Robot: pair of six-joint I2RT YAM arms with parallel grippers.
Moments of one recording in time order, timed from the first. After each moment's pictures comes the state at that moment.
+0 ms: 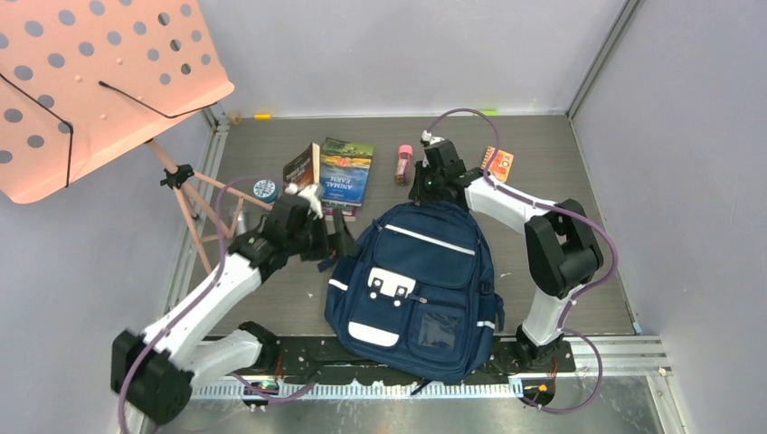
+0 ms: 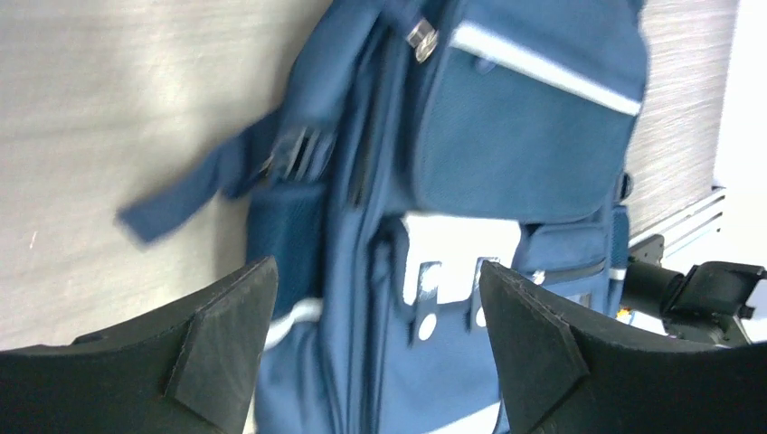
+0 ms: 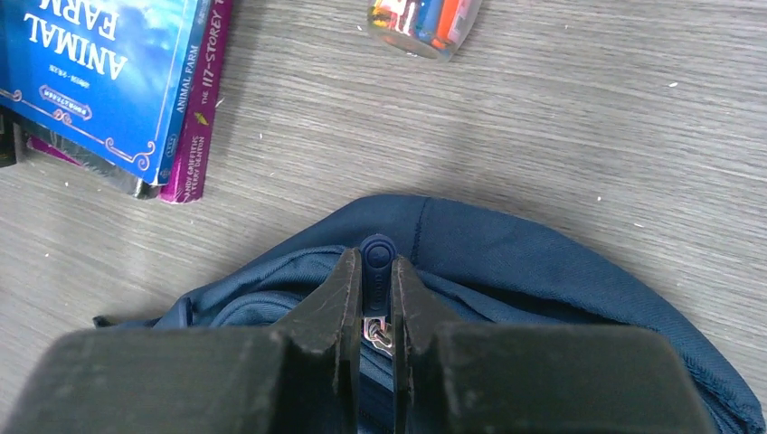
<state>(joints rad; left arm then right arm) -0.52 0.93 0.73 -0.57 0.17 -0.65 0.51 1.79 1.25 -0.23 -0.03 0.42</state>
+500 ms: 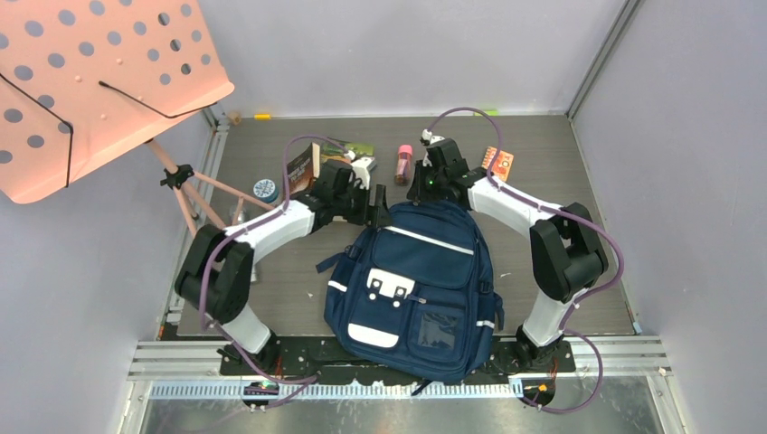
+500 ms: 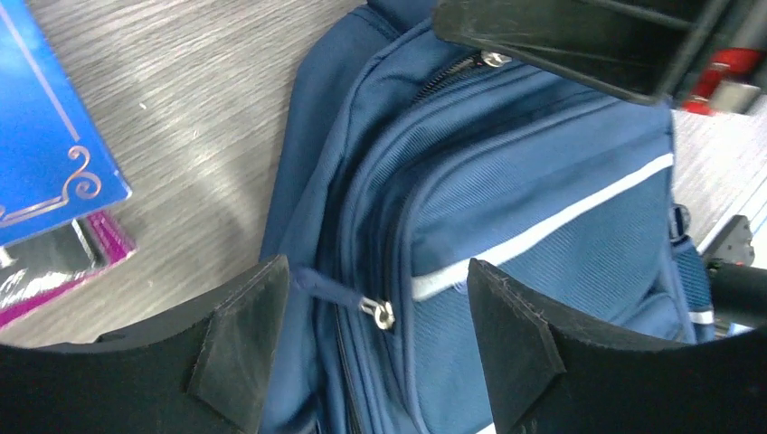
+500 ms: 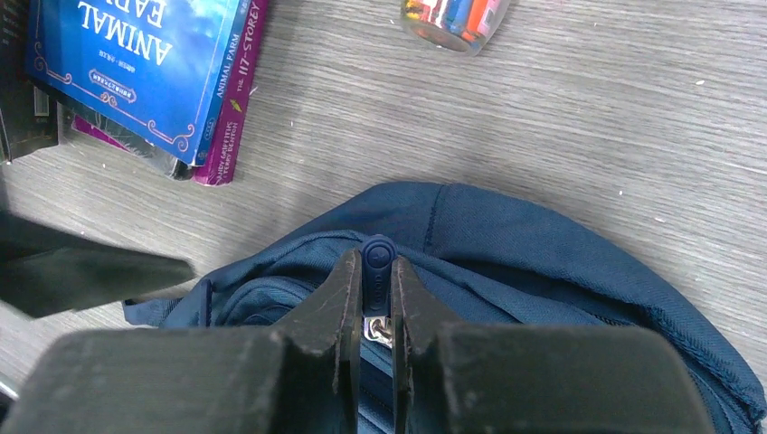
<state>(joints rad) -0.52 1.58 1.03 -0.16 0.36 -0.32 0.51 1.75 1.24 -0.24 -0.09 0.42</state>
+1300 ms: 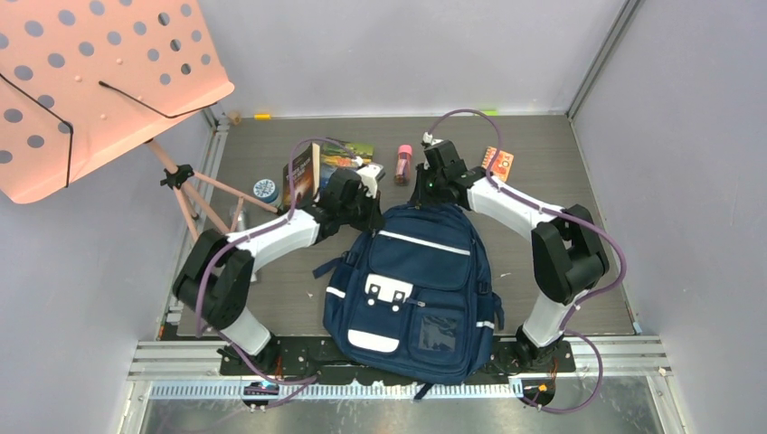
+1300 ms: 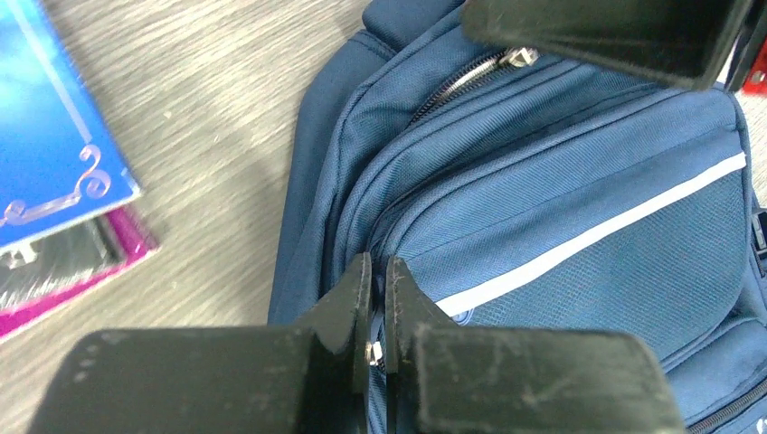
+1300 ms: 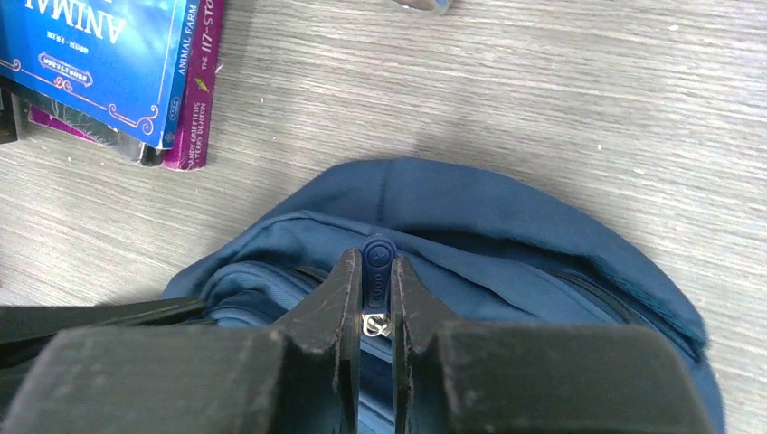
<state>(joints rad) -0.60 1.62 1.00 -0.06 0.23 -0.23 0.51 1.75 1.26 -0.32 -0.04 0.44</state>
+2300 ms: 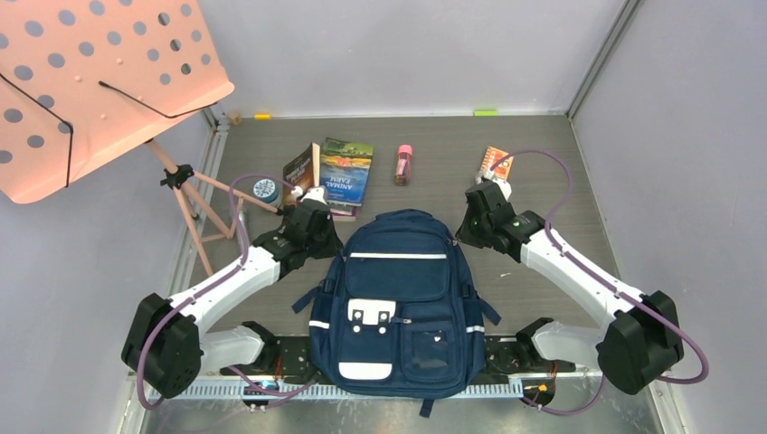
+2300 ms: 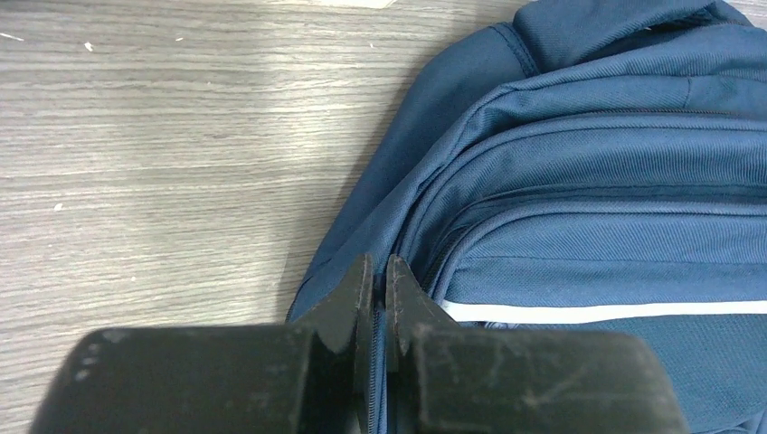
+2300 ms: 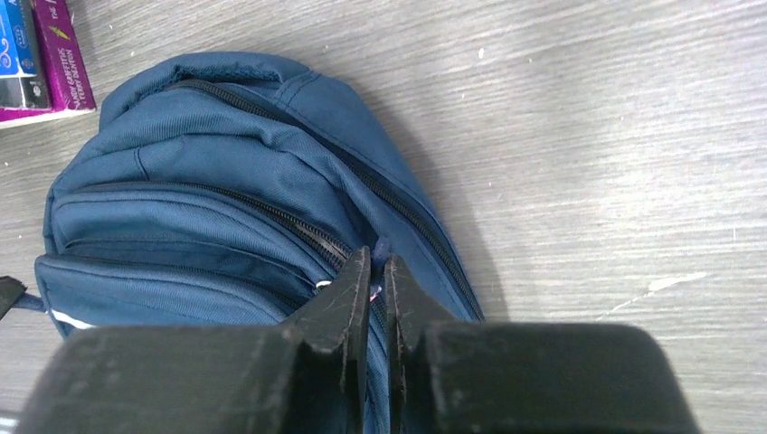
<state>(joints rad) -0.57 1.17 0.70 -0.34 -0.12 -0.61 0.50 1.20 0.86 -0.56 0.19 0.73</state>
